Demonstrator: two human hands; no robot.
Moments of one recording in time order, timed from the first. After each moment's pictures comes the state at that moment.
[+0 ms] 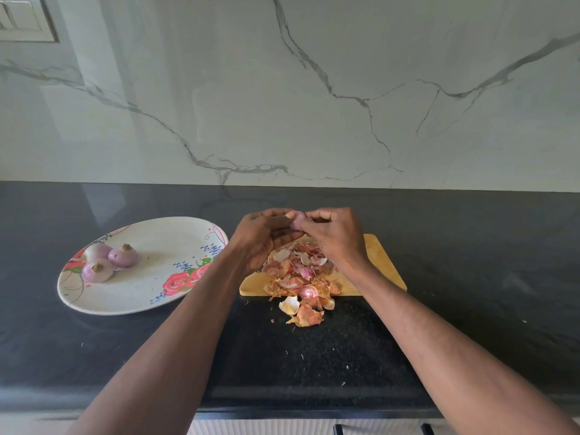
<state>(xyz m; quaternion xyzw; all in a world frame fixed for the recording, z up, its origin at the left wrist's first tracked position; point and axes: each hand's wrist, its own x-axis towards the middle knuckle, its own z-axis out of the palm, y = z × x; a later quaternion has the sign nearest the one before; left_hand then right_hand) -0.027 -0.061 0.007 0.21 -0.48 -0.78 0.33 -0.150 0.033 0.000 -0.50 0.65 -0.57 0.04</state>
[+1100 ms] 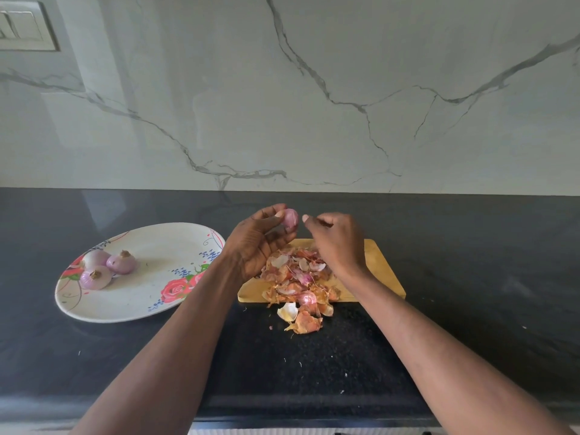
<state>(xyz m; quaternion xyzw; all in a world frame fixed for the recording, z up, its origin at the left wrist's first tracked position) -0.027 -0.068 0.004 0.19 -0.42 -0.81 0.35 -0.157 0.026 -0.005 -0.44 0.71 -0.55 -0.02</state>
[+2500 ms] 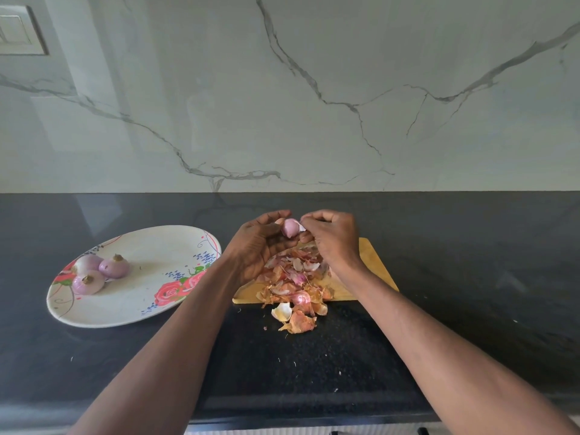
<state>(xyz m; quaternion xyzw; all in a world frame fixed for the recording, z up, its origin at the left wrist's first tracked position) -0.034 -0.062 0.002 0.21 -0.47 -0.80 0.32 -0.152 0.033 0.005 -0.38 0.64 -0.66 0.12</state>
